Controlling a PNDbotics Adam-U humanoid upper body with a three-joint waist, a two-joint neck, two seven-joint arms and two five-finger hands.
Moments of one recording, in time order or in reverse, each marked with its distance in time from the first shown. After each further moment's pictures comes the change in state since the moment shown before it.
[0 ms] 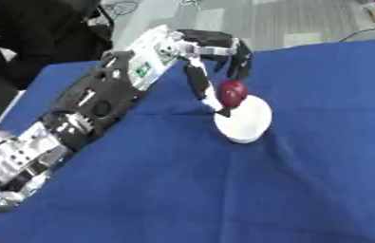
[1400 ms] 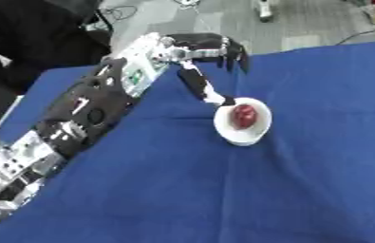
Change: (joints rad) left arm 0.027 0.009 0.028 -0.008 -0.024 0.011 0.134; right arm -0.007 0.006 0.000 0.000 0.000 0.002 -0.002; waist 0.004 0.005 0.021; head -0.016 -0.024
